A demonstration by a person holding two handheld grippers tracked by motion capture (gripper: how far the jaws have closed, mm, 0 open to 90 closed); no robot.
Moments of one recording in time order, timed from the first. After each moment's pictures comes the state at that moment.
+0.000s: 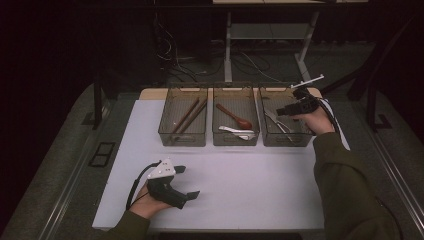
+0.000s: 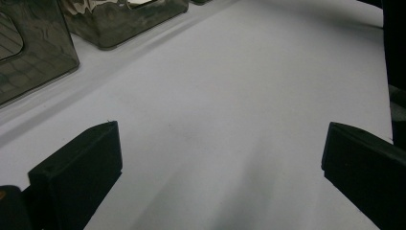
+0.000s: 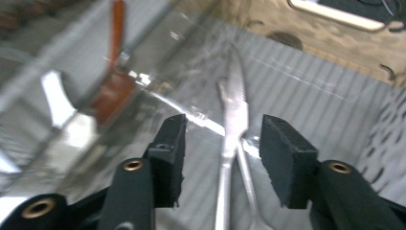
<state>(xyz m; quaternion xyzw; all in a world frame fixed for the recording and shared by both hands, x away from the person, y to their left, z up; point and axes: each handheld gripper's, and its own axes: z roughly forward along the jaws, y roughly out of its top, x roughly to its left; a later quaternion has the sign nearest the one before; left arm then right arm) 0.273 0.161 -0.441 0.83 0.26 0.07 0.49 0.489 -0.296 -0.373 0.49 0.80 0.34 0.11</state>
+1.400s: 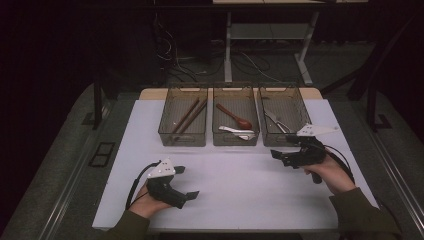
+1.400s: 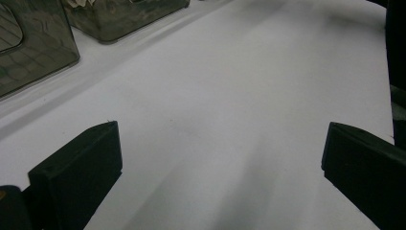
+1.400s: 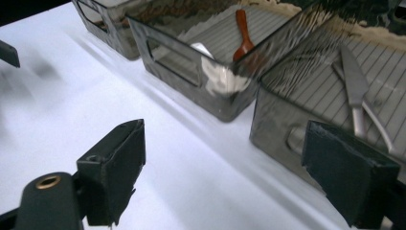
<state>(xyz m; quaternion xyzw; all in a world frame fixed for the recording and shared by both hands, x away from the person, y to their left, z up) 0.275 0.163 -0.442 0.83 0.26 0.06 0.49 0.332 -0.272 -0.396 0.39 0.80 0.44 0.15</state>
